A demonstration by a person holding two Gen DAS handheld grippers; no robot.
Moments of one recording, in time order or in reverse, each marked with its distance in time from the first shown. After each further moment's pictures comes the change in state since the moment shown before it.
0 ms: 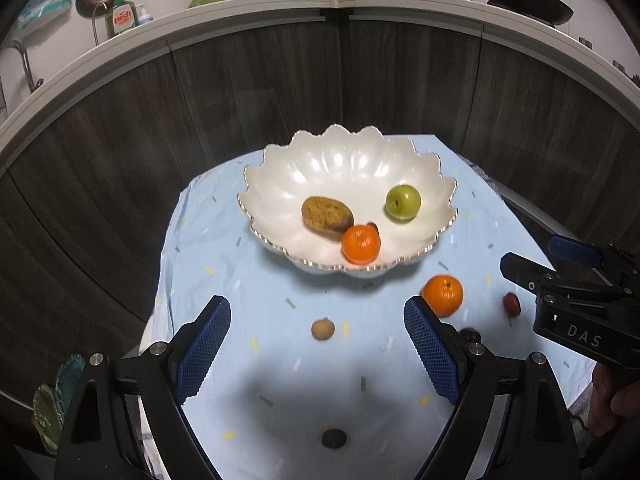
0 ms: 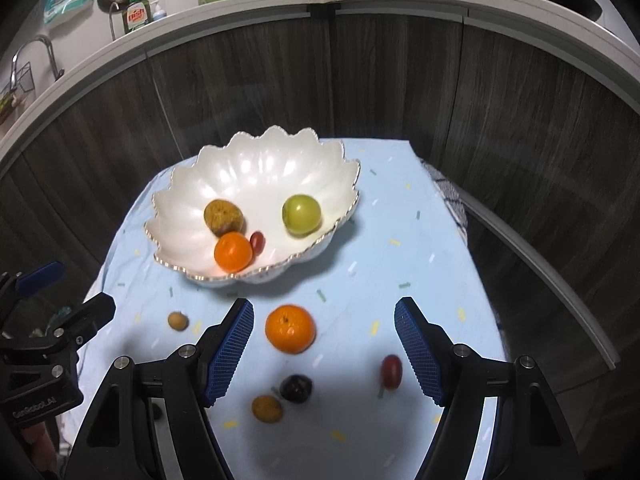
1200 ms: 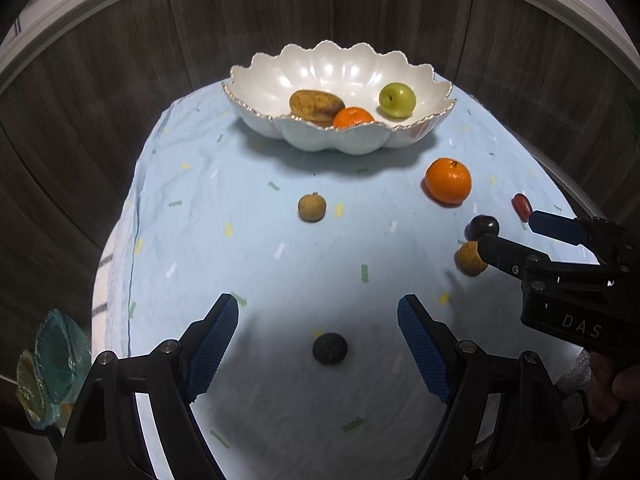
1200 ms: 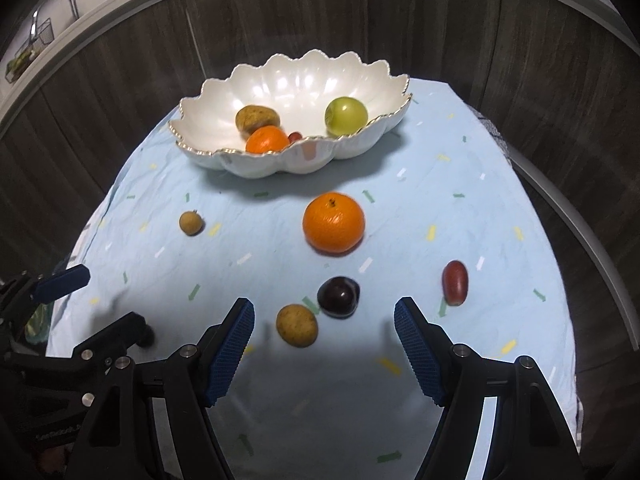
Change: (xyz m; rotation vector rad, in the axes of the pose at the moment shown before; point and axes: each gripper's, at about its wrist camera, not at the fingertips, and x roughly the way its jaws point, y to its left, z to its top) left arm 0.032 0.000 -0.089 -0.017 0.142 -0.054; right arm 0.032 0.028 -0.074 -0.076 0.114 0.061
